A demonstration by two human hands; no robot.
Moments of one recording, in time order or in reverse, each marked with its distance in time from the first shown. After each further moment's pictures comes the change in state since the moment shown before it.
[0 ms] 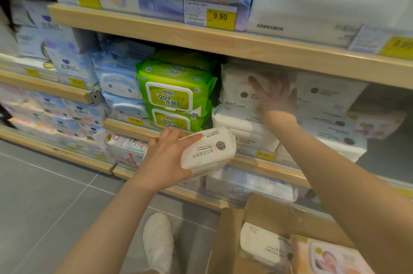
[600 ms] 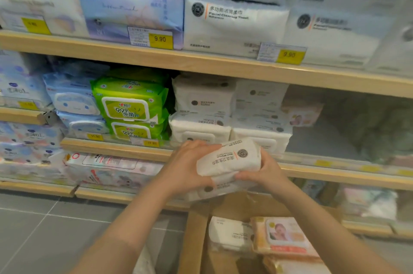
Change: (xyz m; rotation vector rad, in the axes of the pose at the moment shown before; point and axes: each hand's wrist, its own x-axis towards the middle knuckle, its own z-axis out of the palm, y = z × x) left_hand 0.008 0.118 0.008 -0.442 -0.100 0.256; right_hand -0.203 0.054 -0.037 1.449 -0.286 0.278
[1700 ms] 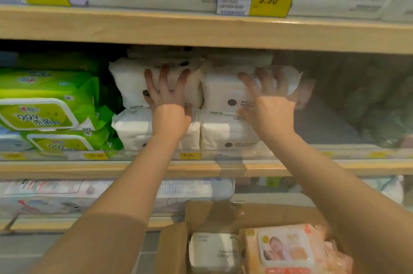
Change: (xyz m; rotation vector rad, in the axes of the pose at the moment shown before) left_hand 0.184 -0.028 0.056 0.416 0.534 -0.113; right_hand 0.122 -0.002 -0.090 -1.295 0.638 -0.278
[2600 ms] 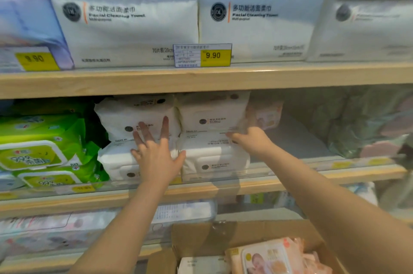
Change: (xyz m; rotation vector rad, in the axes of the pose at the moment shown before) left_hand -0.039 0.028 -0.013 0.088 -0.243 -0.166; right_hand -0.007 0.035 -0.031 0.737 -0.529 0.514
